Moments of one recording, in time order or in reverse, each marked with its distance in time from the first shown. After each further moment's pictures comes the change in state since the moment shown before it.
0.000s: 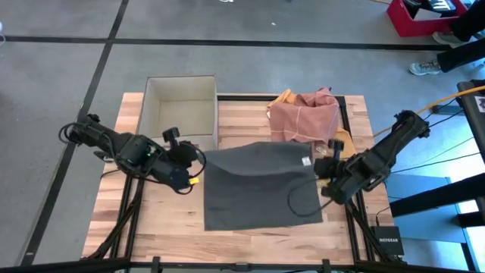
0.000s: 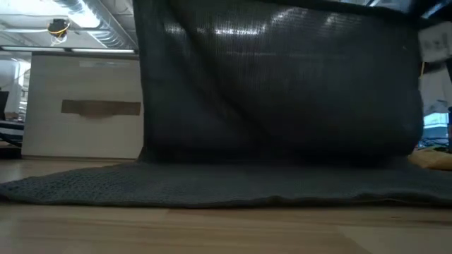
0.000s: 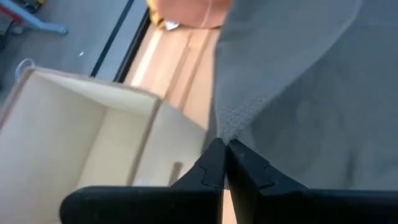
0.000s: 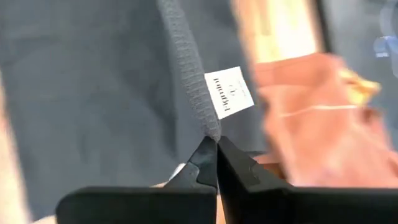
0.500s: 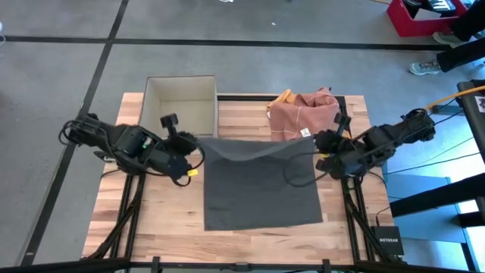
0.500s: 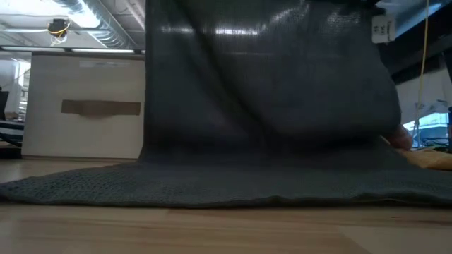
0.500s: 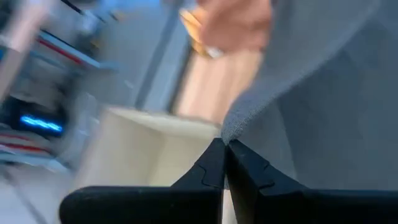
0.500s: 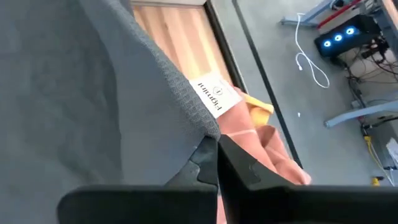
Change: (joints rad) left arm 0.061 0.000 0.099 -0.043 -0.163 0.234; right arm -0.207 -0.031 0.154 -0.059 0.225 -0.166
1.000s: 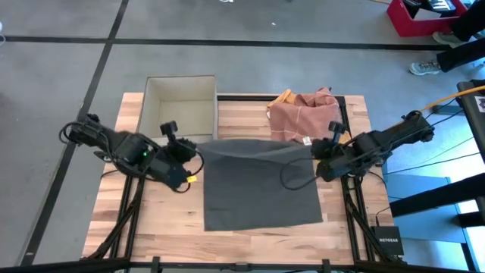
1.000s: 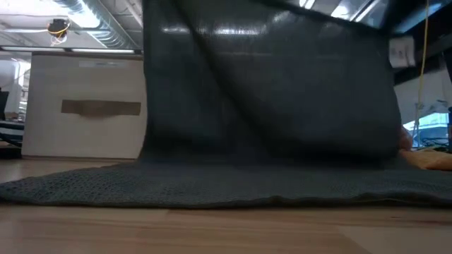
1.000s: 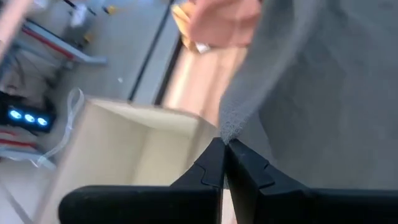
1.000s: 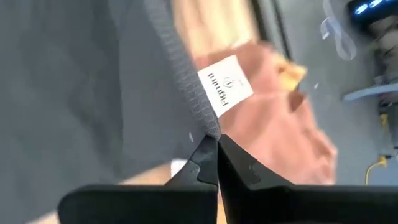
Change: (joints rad) left arm -0.071 0.004 -0.062 0.000 0.025 -0.137; right arm -0.021 -0.001 -0.158 0.017 -0.177 0.011
